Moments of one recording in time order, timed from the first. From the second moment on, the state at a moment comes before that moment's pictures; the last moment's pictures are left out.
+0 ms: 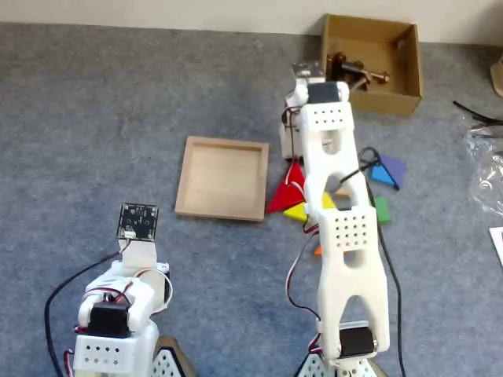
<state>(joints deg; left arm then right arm) -2.4 -103.6 96.0 76.1 5.5 -12.9 57.8 -66.0 99.7 1.2</state>
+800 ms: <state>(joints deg) -2.4 -103.6 96.0 76.1 5.5 -14.7 38.8 -29.8 99.7 -6.8</state>
